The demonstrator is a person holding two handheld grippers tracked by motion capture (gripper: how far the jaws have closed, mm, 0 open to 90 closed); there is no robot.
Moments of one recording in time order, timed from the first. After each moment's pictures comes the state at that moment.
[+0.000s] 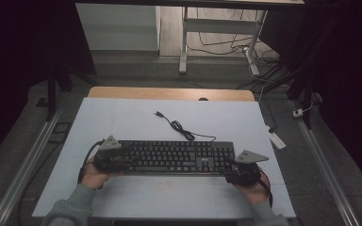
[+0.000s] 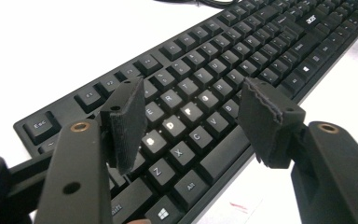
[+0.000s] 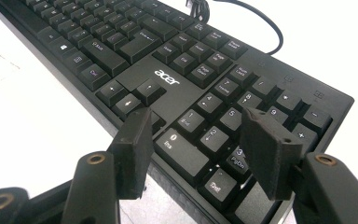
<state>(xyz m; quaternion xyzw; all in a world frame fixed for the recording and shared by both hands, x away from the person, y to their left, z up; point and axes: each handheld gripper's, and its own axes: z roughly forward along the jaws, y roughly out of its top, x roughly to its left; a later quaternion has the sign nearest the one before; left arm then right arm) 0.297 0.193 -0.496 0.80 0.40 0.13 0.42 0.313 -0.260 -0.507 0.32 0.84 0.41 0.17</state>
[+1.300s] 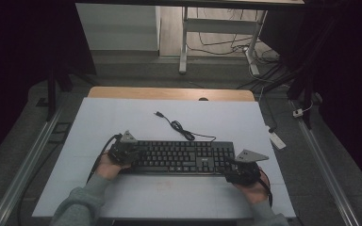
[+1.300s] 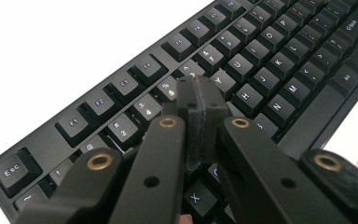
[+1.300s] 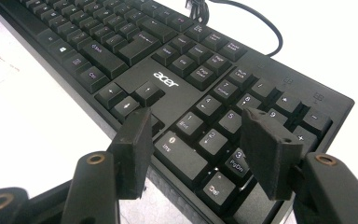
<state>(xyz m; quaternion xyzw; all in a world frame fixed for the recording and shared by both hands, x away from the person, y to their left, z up) 0.336 0.163 -0.509 0.84 0.40 0.12 0.35 0.315 -0.261 -0.507 0.32 0.84 0.41 0.17</state>
